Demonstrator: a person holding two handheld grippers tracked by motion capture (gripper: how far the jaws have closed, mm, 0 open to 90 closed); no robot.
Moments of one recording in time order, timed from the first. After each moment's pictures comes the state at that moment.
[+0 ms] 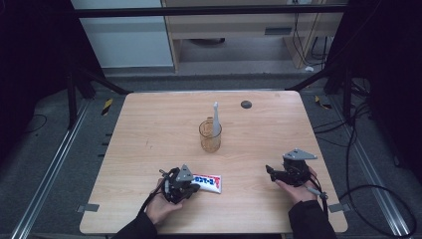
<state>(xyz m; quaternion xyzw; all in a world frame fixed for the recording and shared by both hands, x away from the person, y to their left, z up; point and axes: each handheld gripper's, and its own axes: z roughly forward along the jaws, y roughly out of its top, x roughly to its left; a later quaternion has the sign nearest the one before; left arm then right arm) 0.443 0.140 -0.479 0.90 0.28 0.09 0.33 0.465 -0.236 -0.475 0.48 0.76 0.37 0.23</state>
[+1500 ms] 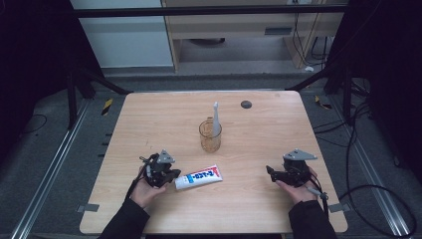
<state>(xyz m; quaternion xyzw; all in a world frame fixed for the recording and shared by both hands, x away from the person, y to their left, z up) 0.477 0.195 -0.472 0.87 0.35 0.12 0.32 0.466 -0.238 -0.479 0.48 0.76 0.36 0.23</state>
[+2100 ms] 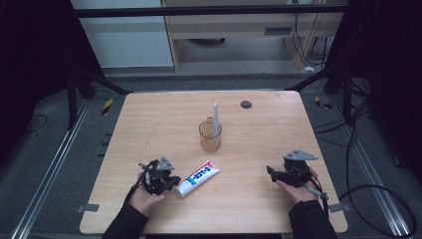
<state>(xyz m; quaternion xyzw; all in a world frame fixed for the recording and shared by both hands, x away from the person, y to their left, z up) 0.463 0.196 -0.465 0.87 0.36 0.10 0.31 0.465 -0.239 -0.478 0.49 0.76 0.36 0.23</state>
